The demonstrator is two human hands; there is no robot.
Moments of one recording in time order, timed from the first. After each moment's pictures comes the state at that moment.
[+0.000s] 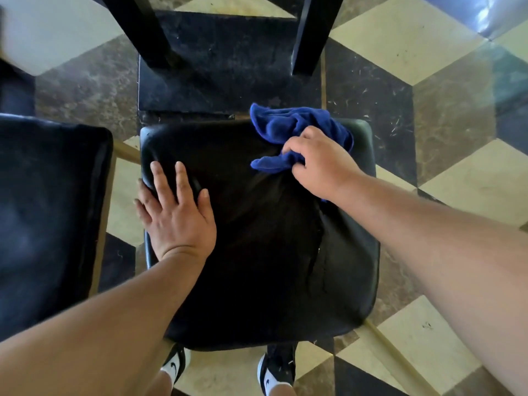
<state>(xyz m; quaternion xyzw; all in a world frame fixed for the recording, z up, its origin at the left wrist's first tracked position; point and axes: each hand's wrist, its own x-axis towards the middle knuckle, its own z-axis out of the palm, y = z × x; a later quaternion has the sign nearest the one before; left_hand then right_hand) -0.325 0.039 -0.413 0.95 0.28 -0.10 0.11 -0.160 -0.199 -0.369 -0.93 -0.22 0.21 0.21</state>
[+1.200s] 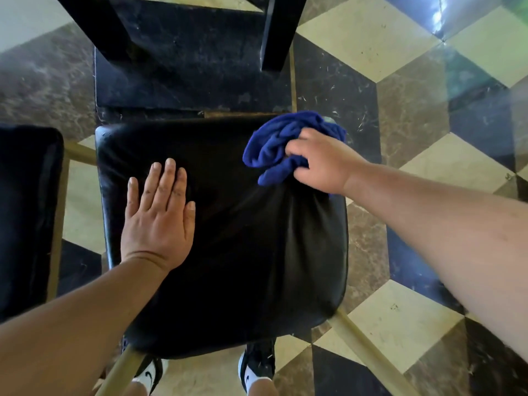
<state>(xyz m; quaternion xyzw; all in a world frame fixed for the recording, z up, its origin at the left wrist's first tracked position) -0.322 0.043 -0.417 0.99 0.03 -0.06 0.08 -0.144 -0.257 -0.355 -0.91 -0.28 0.26 0.15</state>
